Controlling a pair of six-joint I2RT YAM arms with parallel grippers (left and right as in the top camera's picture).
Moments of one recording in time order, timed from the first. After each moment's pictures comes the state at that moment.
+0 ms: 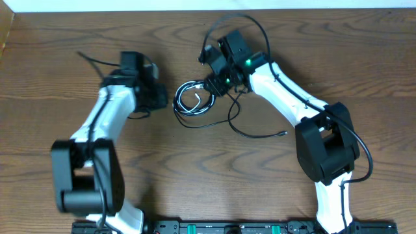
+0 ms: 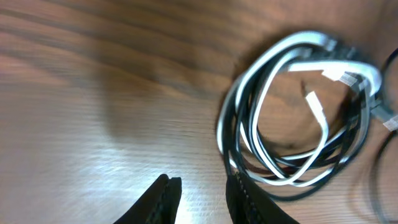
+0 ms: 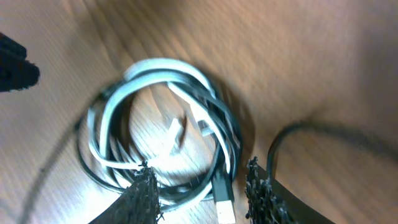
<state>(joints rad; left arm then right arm) 0.00 1.76 1.18 -0.66 0.25 -0.22 0.53 2.16 1.74 -0.61 -0.34 -0.17</state>
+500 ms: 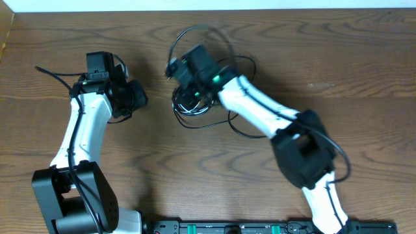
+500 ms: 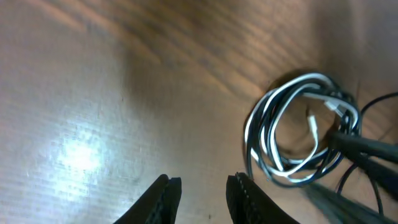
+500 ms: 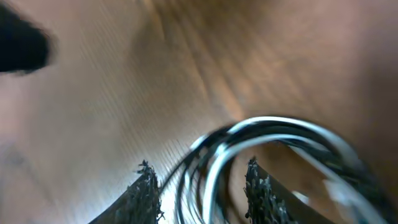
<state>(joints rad) 0.14 1.64 1.18 -0.77 0.26 -0.36 0.73 2.25 1.78 -0.49 -0.31 -0.07</state>
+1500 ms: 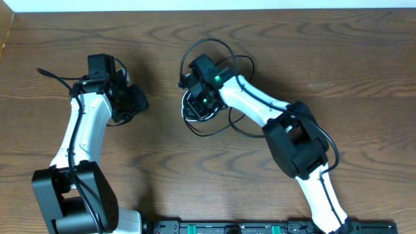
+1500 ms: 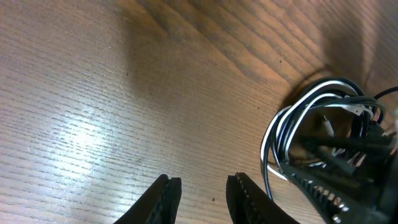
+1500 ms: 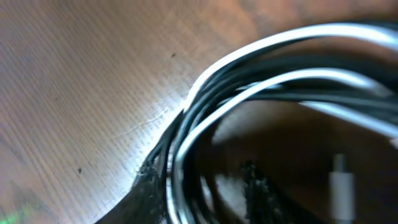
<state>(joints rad) 0.14 1.64 1.18 -0.83 0.27 -0.36 0.67 2.33 1.79 -0.69 -0.41 0.00</state>
